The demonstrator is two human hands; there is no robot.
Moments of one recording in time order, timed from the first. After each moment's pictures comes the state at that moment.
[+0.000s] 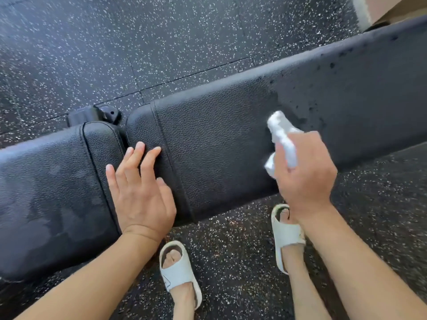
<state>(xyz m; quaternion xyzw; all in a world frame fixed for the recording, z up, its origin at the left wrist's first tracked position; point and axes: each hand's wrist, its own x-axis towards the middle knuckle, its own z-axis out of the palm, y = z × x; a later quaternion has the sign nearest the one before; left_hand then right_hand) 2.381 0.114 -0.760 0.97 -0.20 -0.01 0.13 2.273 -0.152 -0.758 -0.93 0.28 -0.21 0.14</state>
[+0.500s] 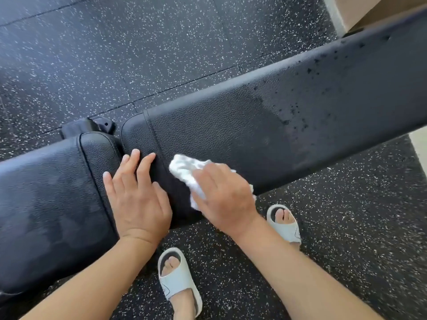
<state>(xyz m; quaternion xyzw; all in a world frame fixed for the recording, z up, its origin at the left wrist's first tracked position) 2.381 0.116 -0.761 0.97 -0.21 -0.01 0.13 2.300 -0.049 -0.753 -0.97 0.09 -0.18 0.16</state>
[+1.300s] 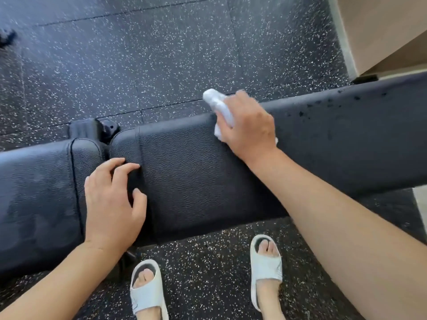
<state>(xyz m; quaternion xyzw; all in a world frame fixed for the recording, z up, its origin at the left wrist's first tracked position) 2.395 0.090 -0.731 0.97 -0.17 -0.04 0.19 2.416 -0.212 -0.745 -0.97 0.11 -0.16 0.15</state>
